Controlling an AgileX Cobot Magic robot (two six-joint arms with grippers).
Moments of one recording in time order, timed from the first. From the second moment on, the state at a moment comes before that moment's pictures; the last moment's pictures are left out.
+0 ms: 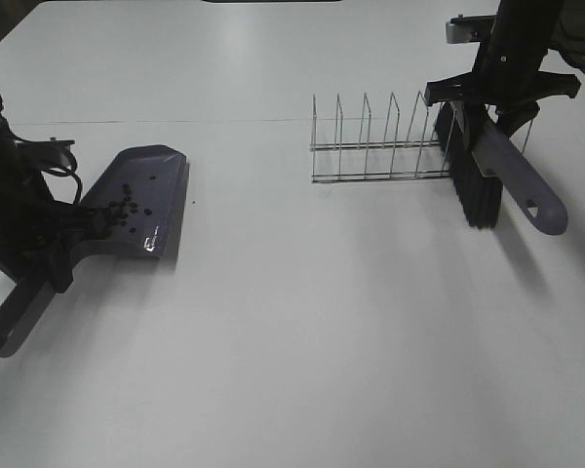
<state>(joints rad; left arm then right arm) -0.17 2.03 -1.28 -0.17 1.00 0.02 0.08 2.36 -2.06 -0.12 1.23 0.12</state>
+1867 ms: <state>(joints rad) -0.17 2.03 -1.28 -0.17 0.91 -0.02 0.07 1.59 -1.44 0.01 1.11 -0.01</state>
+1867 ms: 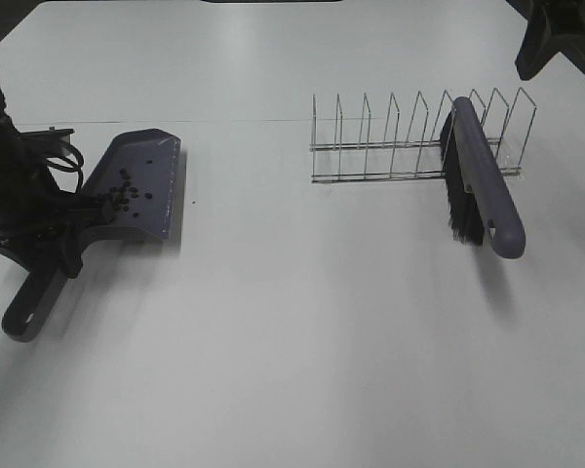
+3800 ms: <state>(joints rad) -0.17 1.65 -1.28 -0.18 1.08 -0.01 0.07 0.90 -0.73 0.01 0.99 -0.06</state>
